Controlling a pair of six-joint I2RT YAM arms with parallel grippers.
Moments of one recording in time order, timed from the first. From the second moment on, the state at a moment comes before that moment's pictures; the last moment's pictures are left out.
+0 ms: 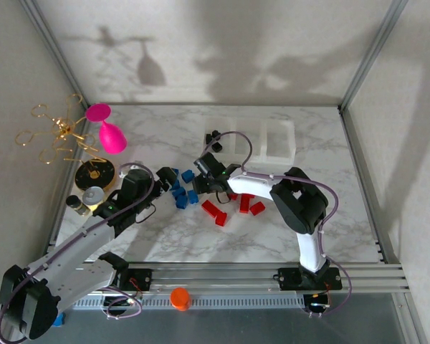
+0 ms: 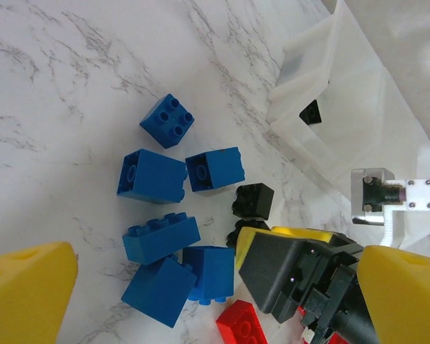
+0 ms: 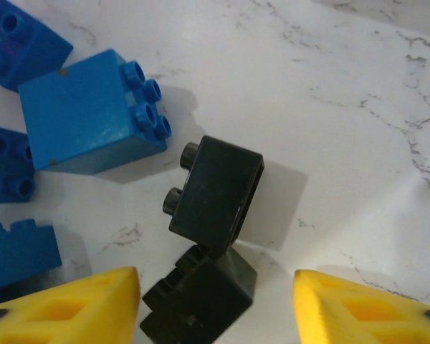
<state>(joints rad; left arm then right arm) -0.45 0.93 0.57 -0.25 -0.15 -1.02 0.87 1.98 1.30 -0.31 0.09 0.49</state>
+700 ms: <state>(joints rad) -0.45 0.95 0.57 -0.24 -0.15 -1.02 0.86 1.98 1.31 -0.33 0.13 0.48</state>
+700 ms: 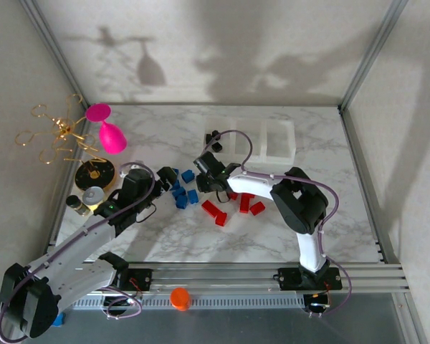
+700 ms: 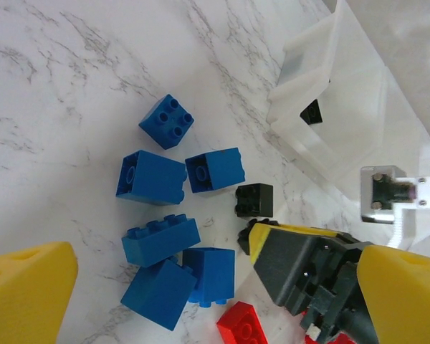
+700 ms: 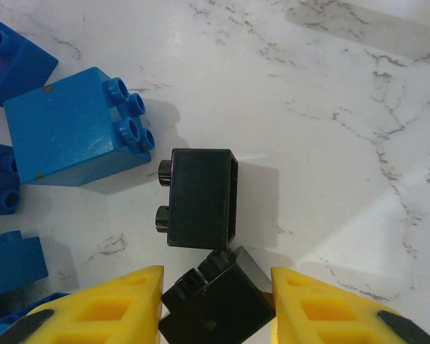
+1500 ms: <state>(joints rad) -0.45 1.17 0.74 -0.17 -0.14 -0.96 0.67 2.14 1.75 -0.33 0.21 0.33</state>
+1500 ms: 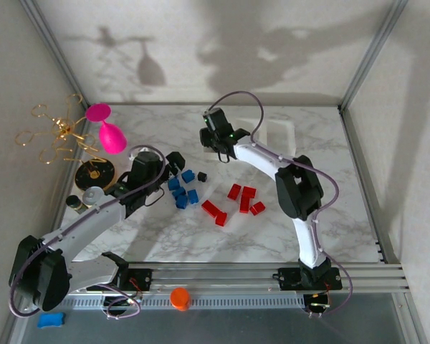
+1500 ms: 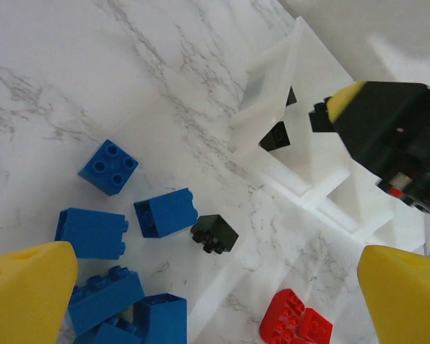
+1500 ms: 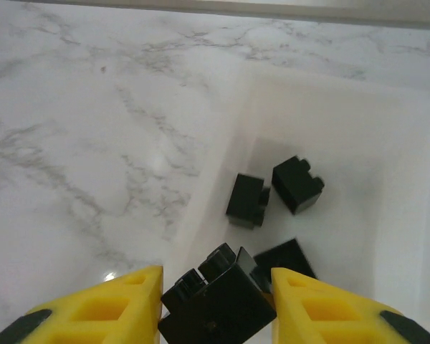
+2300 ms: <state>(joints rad) -0.45 1.21 0.77 -0.14 -0.14 -0.94 0.63 2.16 1.77 -0.39 0.24 0.26</state>
